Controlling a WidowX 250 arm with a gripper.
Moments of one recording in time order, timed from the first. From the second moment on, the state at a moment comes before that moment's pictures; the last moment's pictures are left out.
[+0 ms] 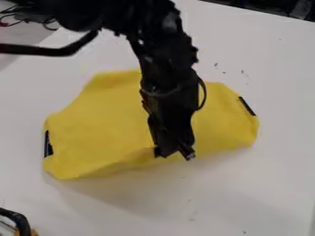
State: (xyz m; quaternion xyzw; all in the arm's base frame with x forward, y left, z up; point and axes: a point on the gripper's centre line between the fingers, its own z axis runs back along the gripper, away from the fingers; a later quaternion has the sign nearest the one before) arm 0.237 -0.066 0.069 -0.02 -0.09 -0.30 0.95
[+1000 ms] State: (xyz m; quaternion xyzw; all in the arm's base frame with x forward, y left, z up) arm 0.347 0.064 0.084 -0.08 -0.09 -0.27 0.95
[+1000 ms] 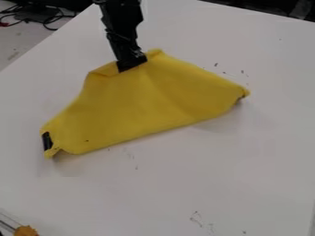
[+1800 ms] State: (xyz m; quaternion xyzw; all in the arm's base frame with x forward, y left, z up) arm 0.398 0.107 0.051 -0.11 -0.09 -0.31 0.94
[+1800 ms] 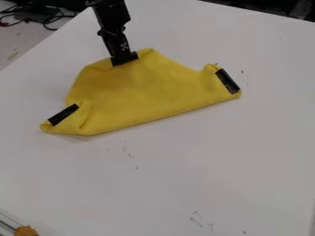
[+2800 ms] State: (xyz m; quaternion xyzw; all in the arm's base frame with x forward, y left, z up) arm 0.373 0.054 0.096 -0.07 -0.09 -0.16 0.98
